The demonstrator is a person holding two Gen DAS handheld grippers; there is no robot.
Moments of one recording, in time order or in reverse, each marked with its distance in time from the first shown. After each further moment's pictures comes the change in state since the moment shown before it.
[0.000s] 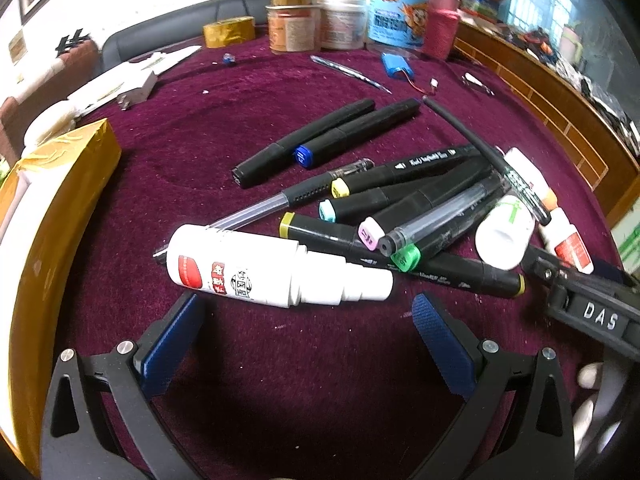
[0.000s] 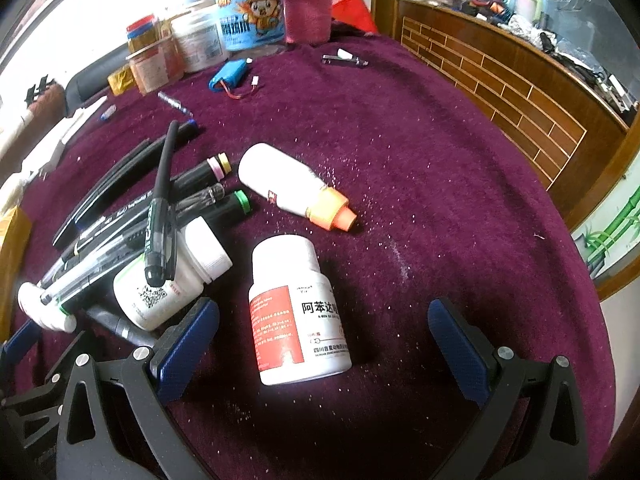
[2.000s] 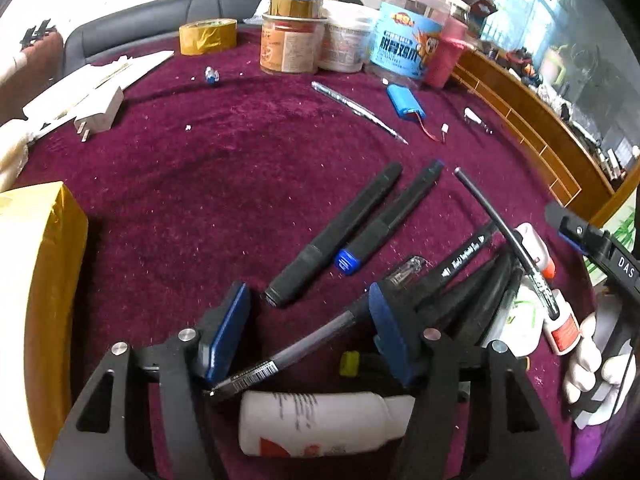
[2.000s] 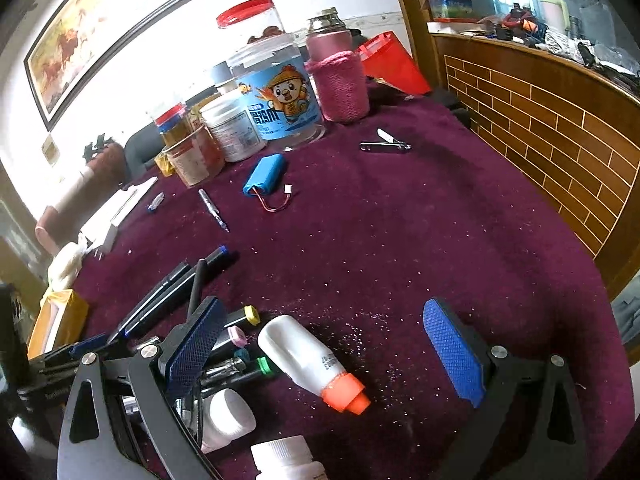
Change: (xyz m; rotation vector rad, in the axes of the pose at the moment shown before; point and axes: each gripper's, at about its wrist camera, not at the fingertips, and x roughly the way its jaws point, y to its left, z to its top) left arm 0.021 0.050 0.061 -0.010 0.008 -0.163; right arm 0.010 -0.032 0.060 0.037 -0.217 0.292
